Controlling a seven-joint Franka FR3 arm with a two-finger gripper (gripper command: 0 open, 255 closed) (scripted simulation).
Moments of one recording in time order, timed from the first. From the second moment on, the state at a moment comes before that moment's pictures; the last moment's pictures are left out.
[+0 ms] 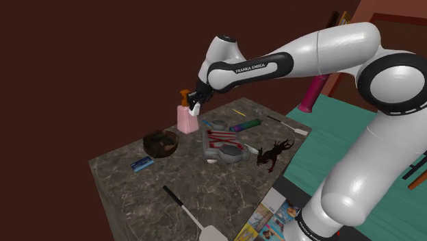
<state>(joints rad) 0.04 0.00 0.12 -2.05 -0.06 2.39 0.24</state>
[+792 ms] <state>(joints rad) 0.18 0.07 0.25 -1.96 -0.21 2.34 0.59</state>
